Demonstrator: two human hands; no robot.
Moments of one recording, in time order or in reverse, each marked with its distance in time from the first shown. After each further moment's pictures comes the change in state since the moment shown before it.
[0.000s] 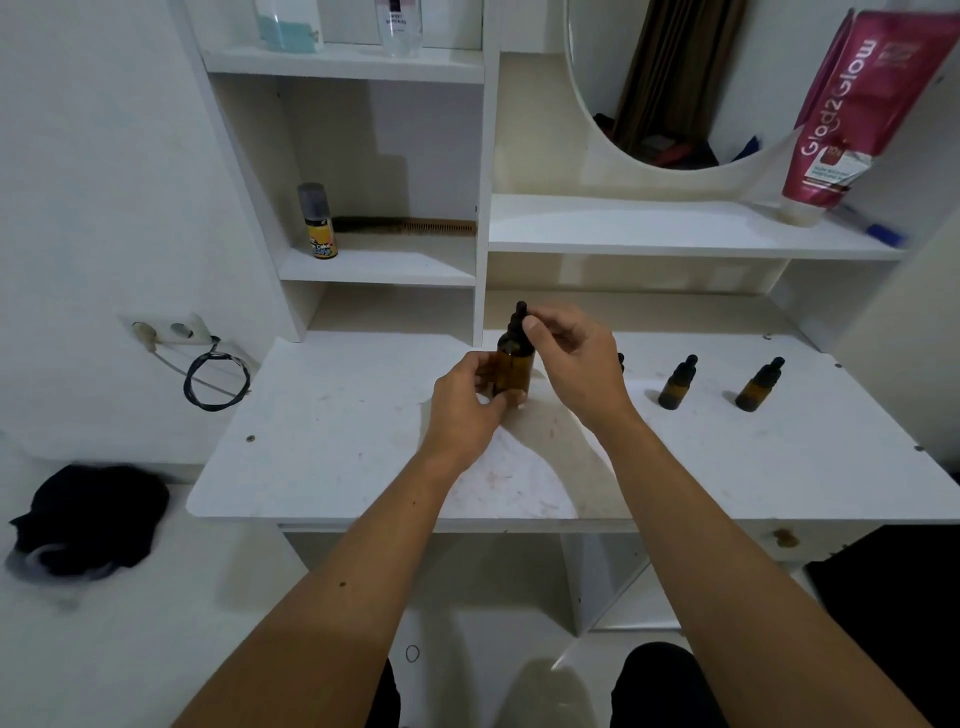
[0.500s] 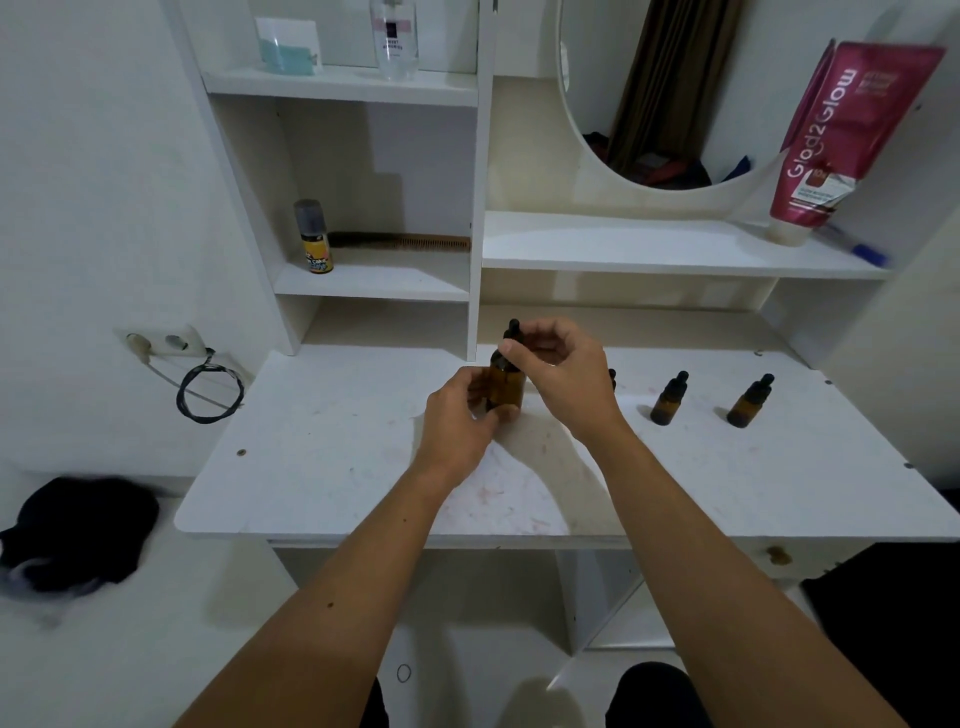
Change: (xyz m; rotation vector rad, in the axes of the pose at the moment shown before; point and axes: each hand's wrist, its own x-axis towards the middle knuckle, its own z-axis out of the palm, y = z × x) left_hand -0.001 0.000 0.000 0.009 0.004 0.007; right_hand 0.004 0.001 0.000 0.046 -0.037 0.041
